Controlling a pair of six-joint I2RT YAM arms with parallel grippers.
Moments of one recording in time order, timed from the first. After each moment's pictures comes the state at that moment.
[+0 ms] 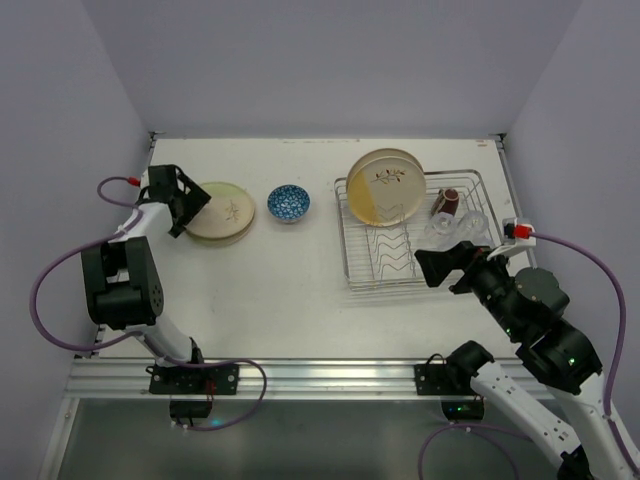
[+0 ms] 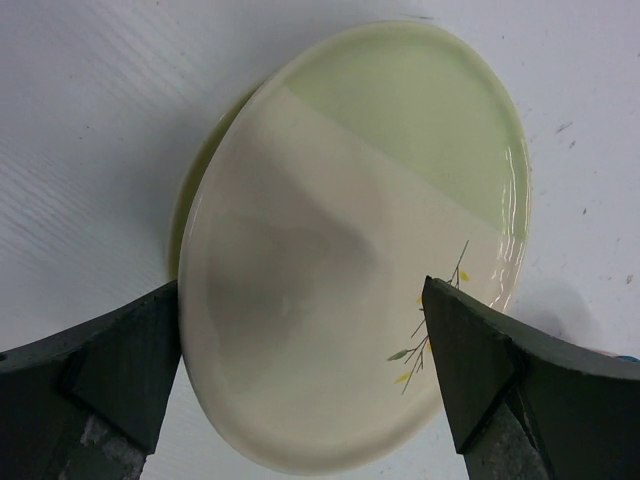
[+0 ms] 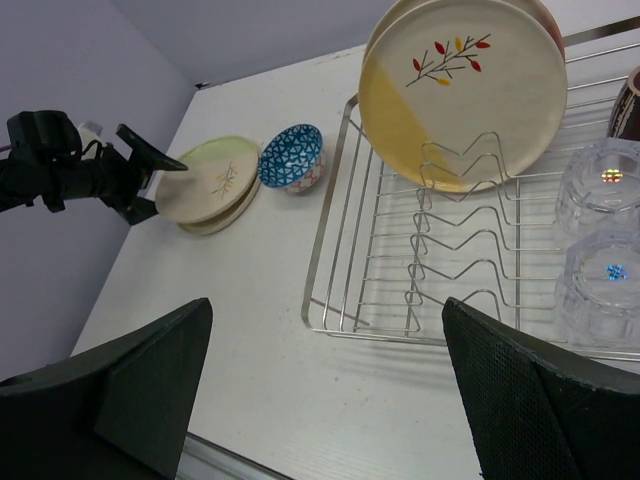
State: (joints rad) left arm 0.16 1.67 1.05 -0.25 -0.06 -0.74; right arm 0.59 0.41 0.92 -0.70 0.19 0.56
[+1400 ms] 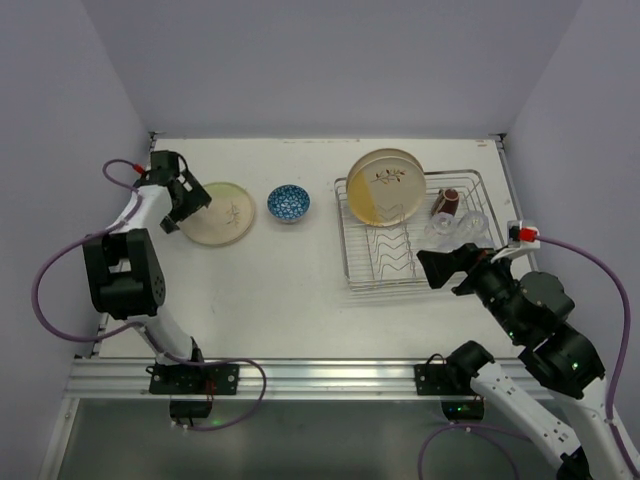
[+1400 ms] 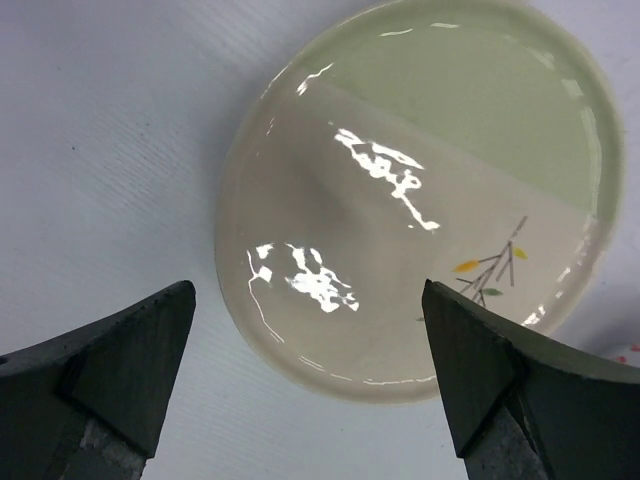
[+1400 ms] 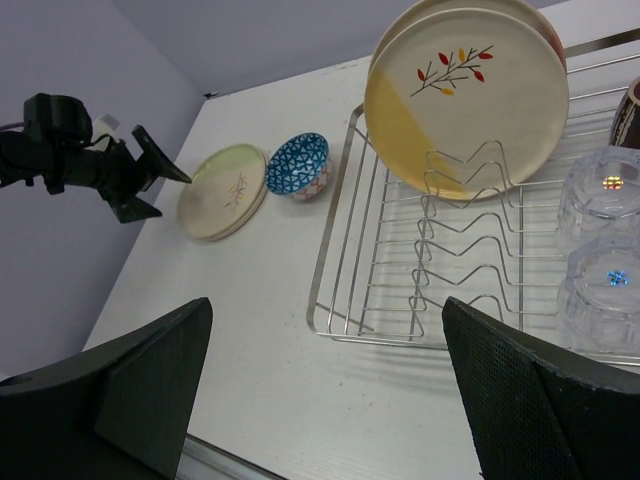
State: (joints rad) left arm 0.13 1.78 1.27 -0.54 -0.14 -0.60; right arm 0.59 0.39 0.92 -0.69 0.19 0.56
